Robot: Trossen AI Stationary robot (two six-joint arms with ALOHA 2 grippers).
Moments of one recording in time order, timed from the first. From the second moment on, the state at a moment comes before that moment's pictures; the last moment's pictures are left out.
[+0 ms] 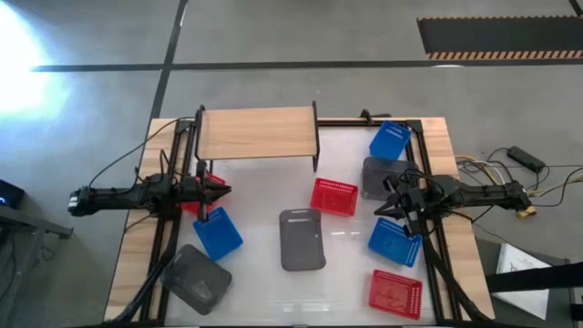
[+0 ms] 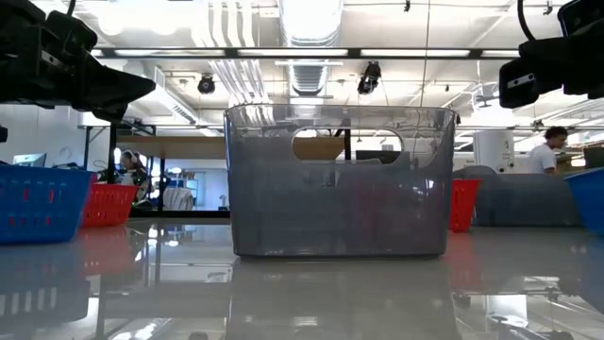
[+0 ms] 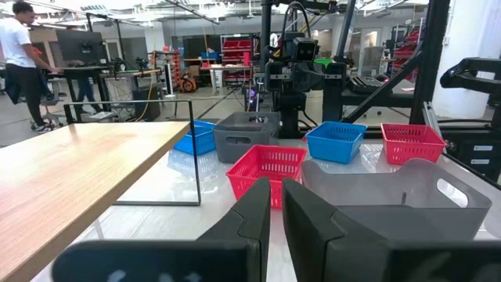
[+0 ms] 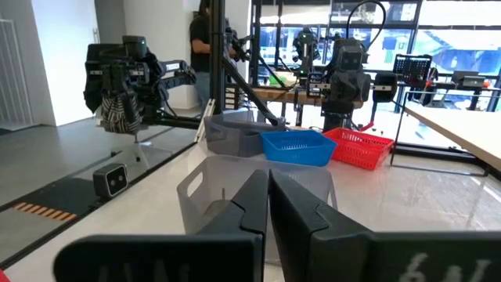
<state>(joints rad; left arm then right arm) 0.02 0.06 0.00 0.04 -0.09 0.03 0.05 0.03 0.01 0.04 -0.29 -0.04</state>
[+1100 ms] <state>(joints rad) 0.02 0.15 0.06 0.50 -0.07 -0.05 0.05 0.03 0.01 0.04 -0.29 -0.04</state>
